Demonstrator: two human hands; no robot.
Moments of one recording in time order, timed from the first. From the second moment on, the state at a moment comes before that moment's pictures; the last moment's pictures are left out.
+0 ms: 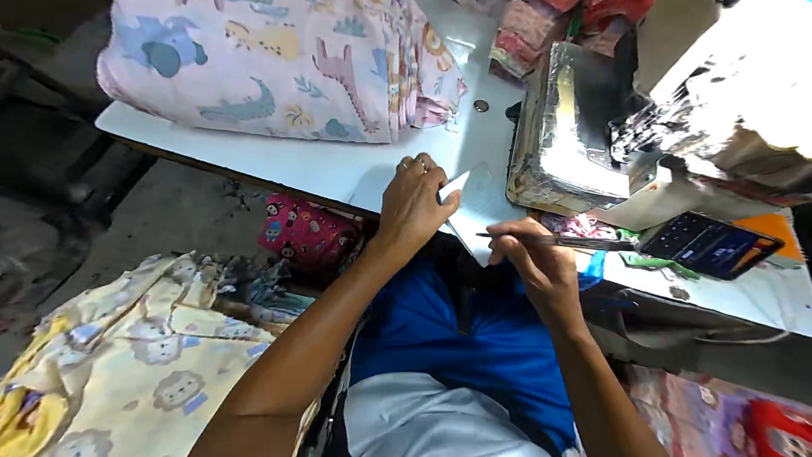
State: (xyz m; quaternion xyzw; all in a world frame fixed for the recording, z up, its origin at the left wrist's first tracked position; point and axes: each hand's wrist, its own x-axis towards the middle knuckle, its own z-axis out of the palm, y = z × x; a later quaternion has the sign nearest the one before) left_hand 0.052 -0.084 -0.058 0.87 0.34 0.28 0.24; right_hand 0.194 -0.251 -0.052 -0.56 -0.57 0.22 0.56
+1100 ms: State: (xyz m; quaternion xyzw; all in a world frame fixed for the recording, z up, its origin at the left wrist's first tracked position) left_hand 0.059 -0.064 -0.077 0.90 0.29 0.25 0.20; right_hand 0.210 -0.234 -0.046 -0.62 -0.65 0.22 0.39
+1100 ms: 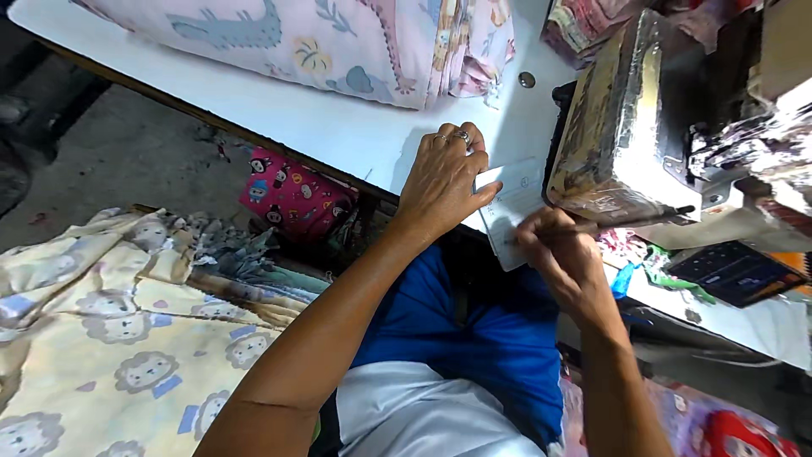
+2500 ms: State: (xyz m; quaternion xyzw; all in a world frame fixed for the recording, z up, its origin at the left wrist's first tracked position) left_hand 0.059 -0.063 -0.079 0.90 0.28 0.25 0.20; right_hand 0.284 -0.459 -0.034 -0.79 -0.44 0.41 0.12
